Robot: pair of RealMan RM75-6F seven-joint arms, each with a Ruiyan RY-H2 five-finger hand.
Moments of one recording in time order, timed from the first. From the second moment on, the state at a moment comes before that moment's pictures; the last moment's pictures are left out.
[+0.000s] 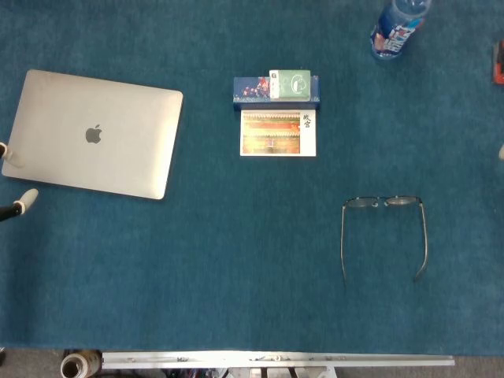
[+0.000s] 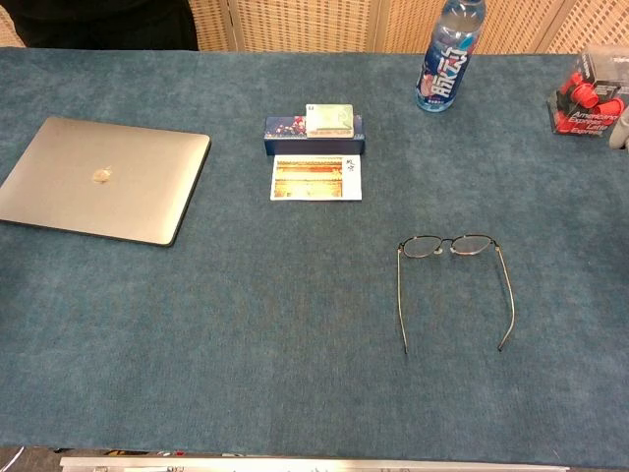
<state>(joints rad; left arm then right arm) -0.14 -1.25 -0.09 -1.53 1.48 1.50 -0.02 0.21 -1.25 0.08 -1.58 -1.50 1.39 -0.08</state>
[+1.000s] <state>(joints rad) -0.14 -1.25 -0.10 -1.53 1.48 1.51 -0.02 0.21 -1.25 0.08 -1.57 -1.49 1.39 -0.08</state>
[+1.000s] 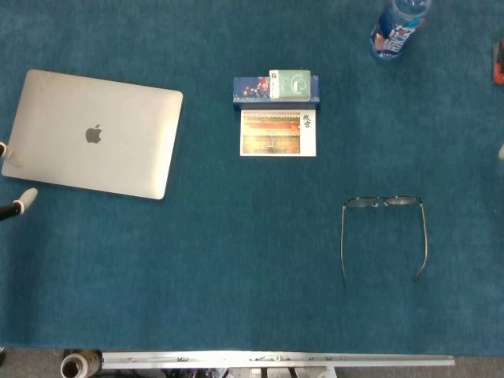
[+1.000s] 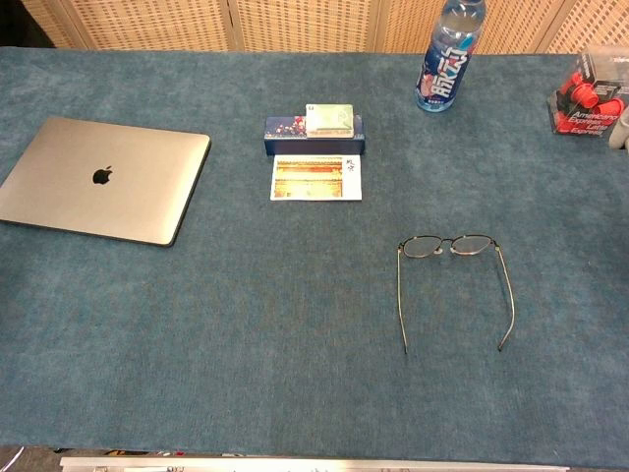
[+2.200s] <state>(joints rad) -0.13 -1.23 -0.09 -1.56 1.49 1.53 0.00 0.23 -1.25 0.09 -1.60 -1.52 1.39 -0.14</state>
